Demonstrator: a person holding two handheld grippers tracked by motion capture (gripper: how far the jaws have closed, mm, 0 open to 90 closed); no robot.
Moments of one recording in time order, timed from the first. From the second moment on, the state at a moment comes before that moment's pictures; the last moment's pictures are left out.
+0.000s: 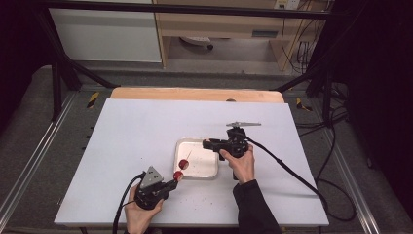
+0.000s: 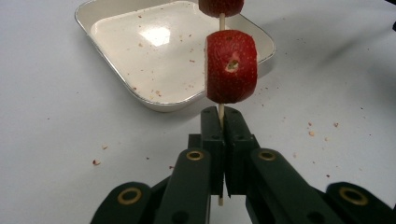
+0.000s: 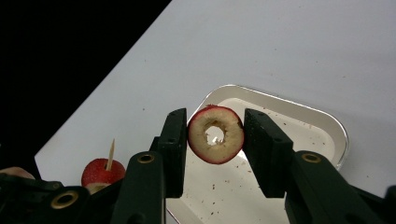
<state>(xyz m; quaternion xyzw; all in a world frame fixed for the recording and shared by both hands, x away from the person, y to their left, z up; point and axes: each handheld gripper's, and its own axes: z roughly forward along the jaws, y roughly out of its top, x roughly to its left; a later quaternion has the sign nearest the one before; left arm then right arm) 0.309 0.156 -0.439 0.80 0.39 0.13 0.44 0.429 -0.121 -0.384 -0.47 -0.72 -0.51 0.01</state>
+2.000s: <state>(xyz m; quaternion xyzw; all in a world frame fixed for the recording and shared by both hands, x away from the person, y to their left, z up) 0.318 0.087 -0.446 0.74 0.45 0.10 0.49 0.401 -0.130 -0.405 -0.51 -0.53 -0.68 0.03</state>
